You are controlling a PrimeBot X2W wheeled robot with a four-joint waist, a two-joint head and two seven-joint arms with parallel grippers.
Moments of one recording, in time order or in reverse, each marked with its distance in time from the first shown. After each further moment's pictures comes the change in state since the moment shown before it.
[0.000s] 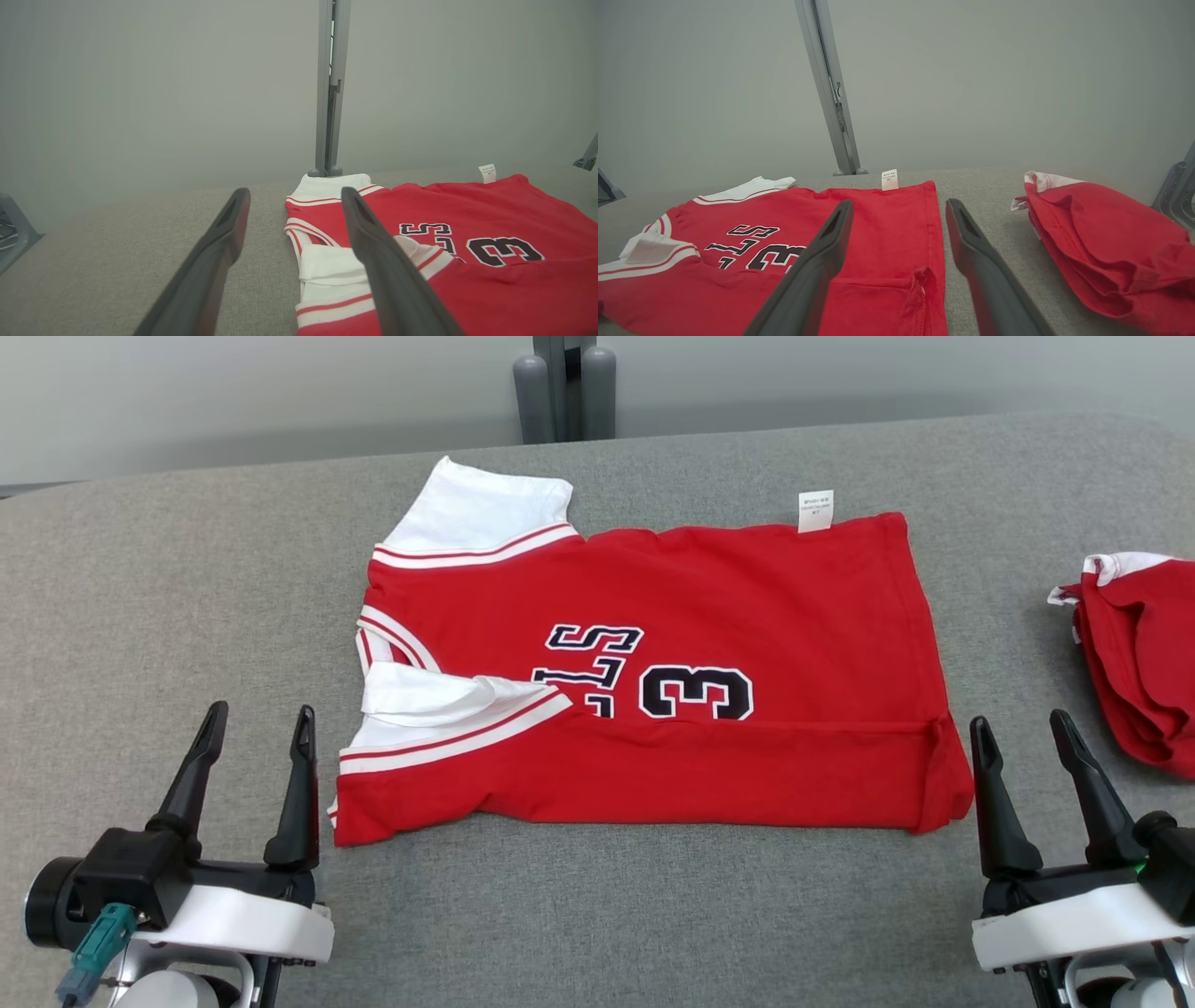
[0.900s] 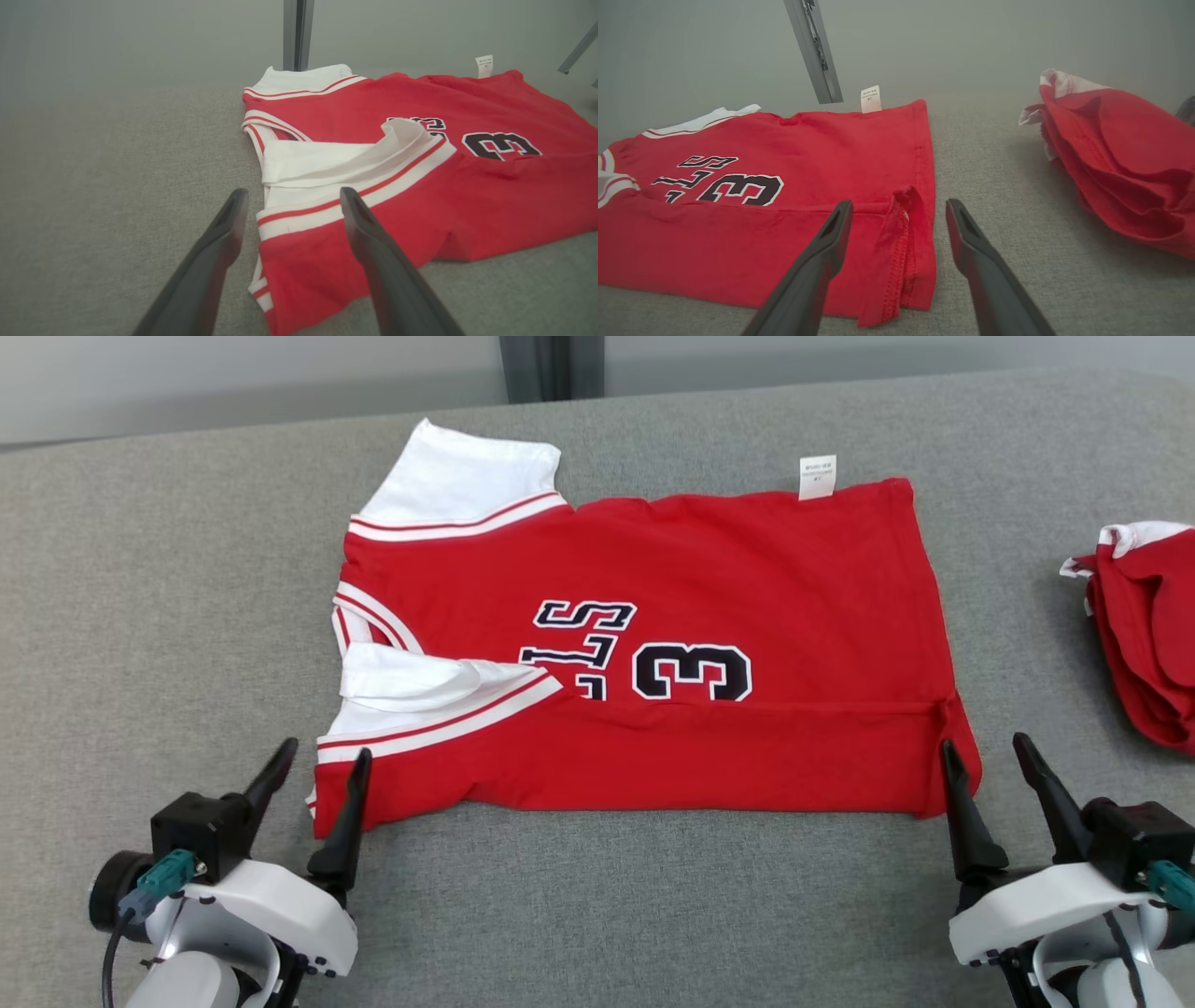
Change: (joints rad) left arm -0.084 -0.007 -0.077 0.187 -0.049 -0.143 0.134; right arm -0.058 0.000 0.005 0.169 -0.020 0.000 0.033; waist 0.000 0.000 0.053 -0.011
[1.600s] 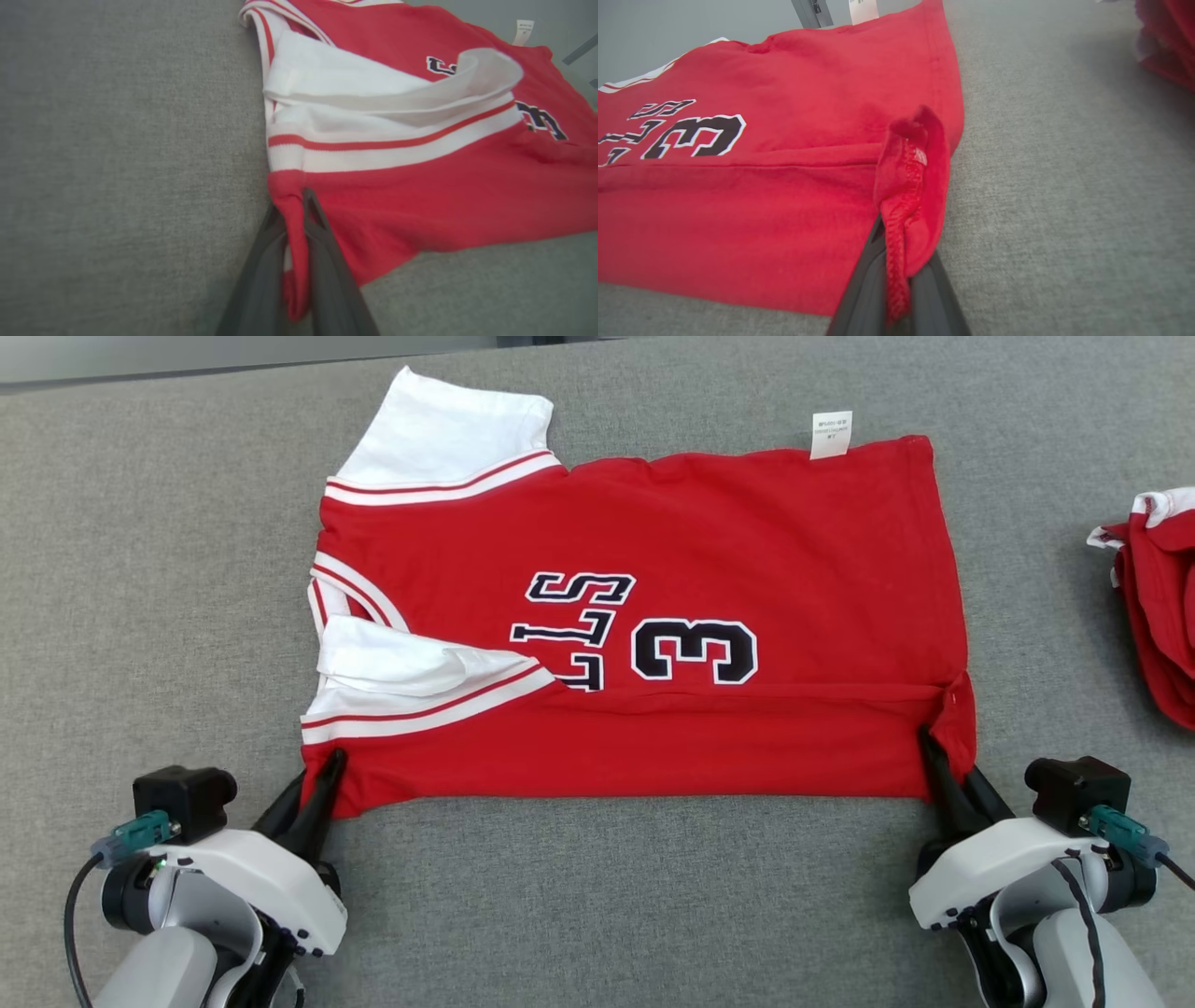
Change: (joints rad) left arm -0.059 -0.034 0.021 0.148 -0.192 -0.105 0.131; right arm -0.158 0.001 0.066 0.277 0.069 0.001 0.023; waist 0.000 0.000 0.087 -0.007
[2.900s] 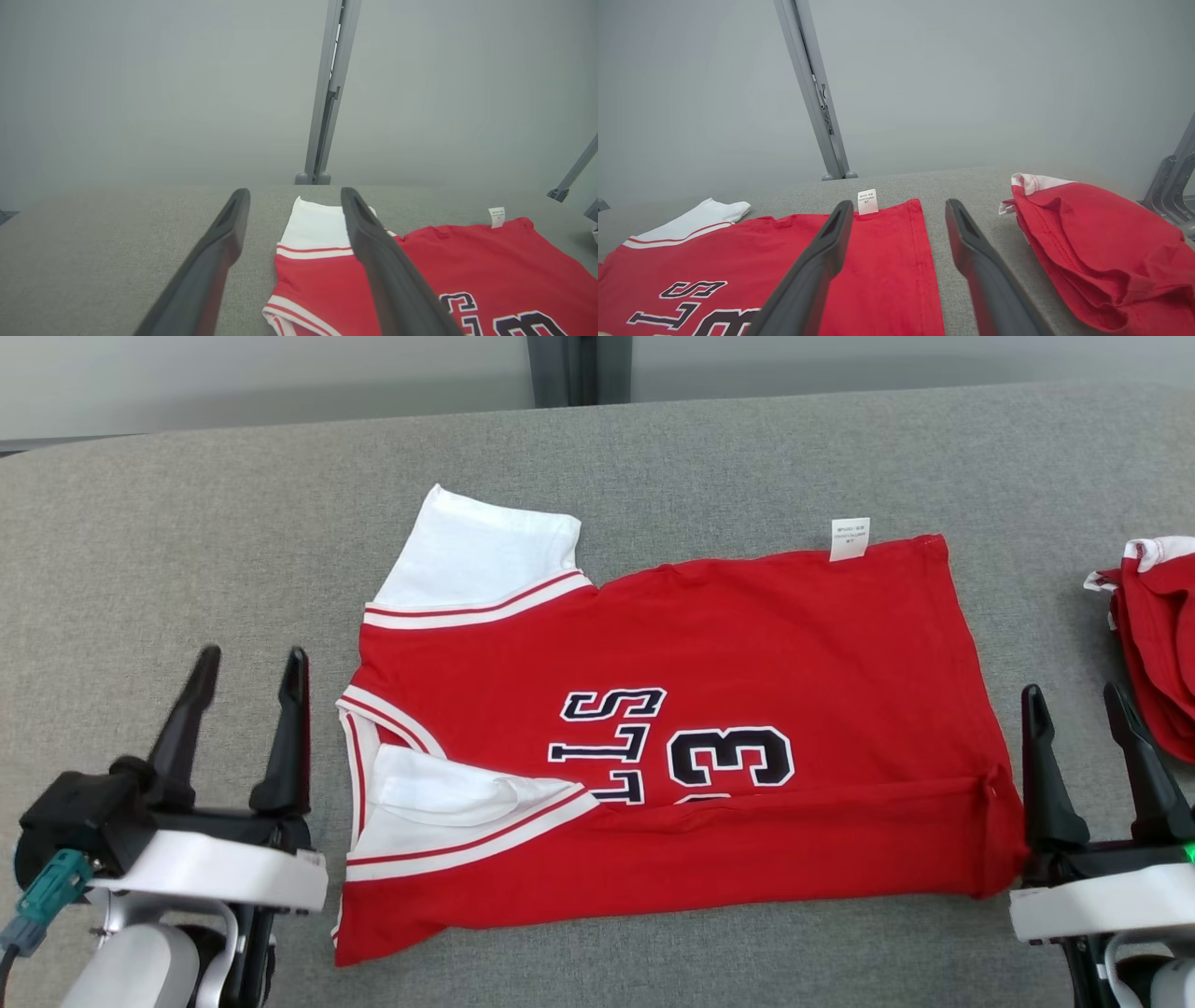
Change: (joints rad) left arm 0.103 0.028 0.093 -0.398 0.123 0.204 -0.174; right arm 0.202 -0.008 -0.144 -0.467 -0.012 -0.001 -0.034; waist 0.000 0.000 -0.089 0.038
